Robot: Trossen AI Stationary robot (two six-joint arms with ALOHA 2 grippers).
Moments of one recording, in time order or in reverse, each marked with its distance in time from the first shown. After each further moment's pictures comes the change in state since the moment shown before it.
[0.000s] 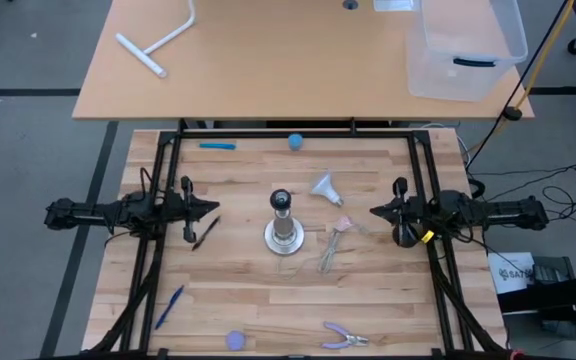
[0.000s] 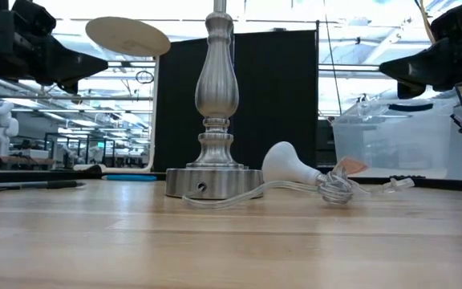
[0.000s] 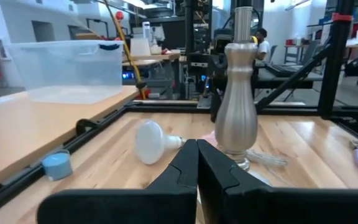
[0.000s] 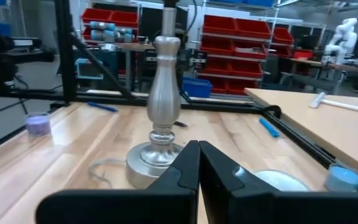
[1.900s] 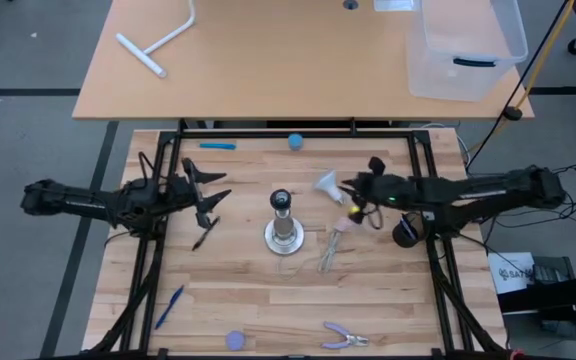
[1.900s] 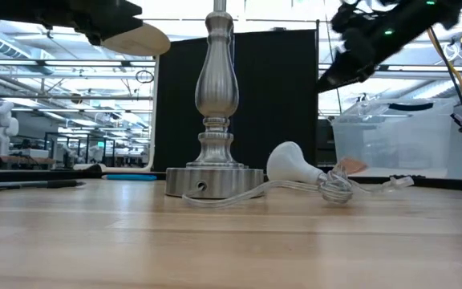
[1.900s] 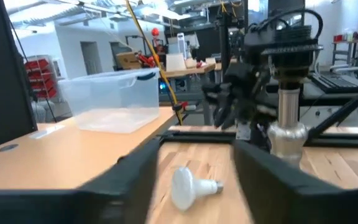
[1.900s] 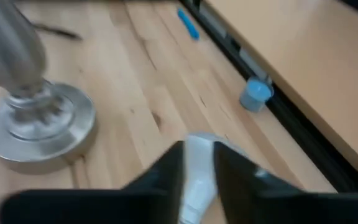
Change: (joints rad) left arm 0.000 0.550 0.324 0.294 -0.161 0.106; right arm -0.087 1.022 0.615 -0.176 0.328 0.150
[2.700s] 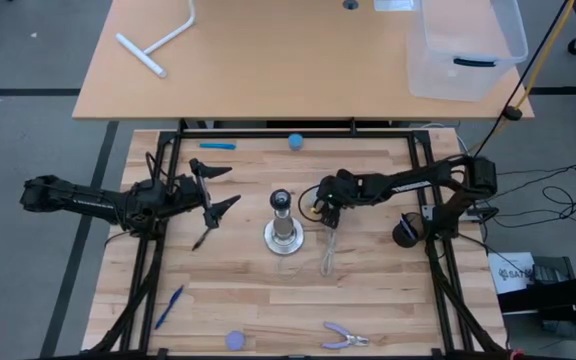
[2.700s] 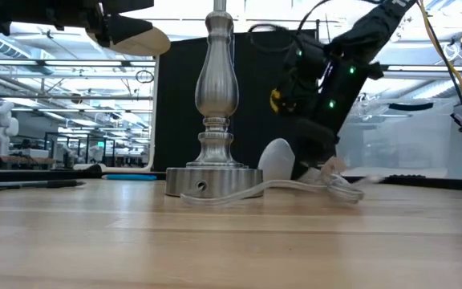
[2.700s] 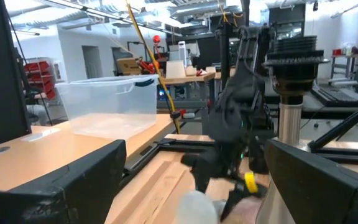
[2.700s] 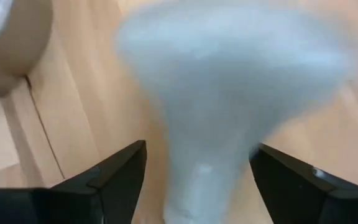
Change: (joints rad) left arm 0.000 0.139 0.000 0.176 -0.002 -0.025; right arm -0.150 0.635 0.224 -0.100 -0.244 0.082
